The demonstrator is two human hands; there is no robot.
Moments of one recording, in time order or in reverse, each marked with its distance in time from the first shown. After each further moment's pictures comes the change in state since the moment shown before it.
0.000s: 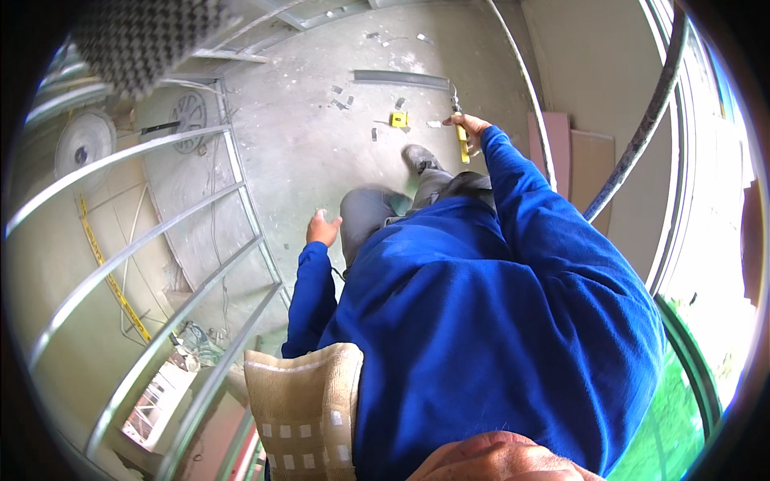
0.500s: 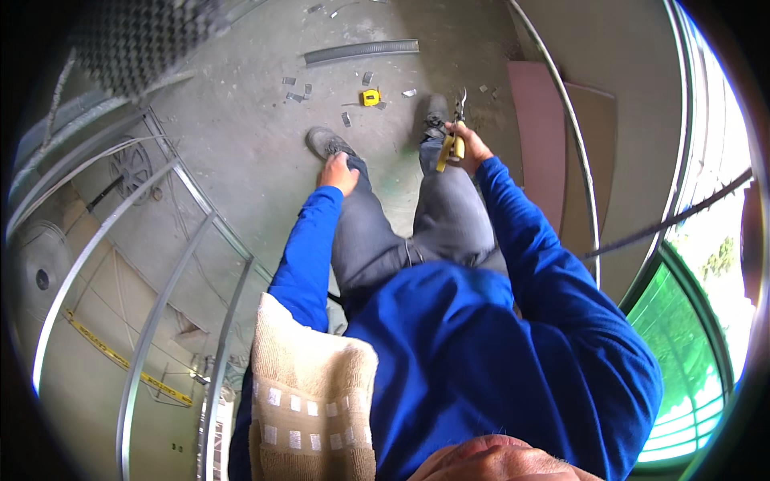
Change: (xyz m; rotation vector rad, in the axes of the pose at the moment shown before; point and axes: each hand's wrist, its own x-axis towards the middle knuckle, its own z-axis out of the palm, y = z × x) left_hand 0.221 0.111 0.005 0.130 -0.367 0.406; right_hand 0.033 0.055 0.081 0.726 0.072 -0.121
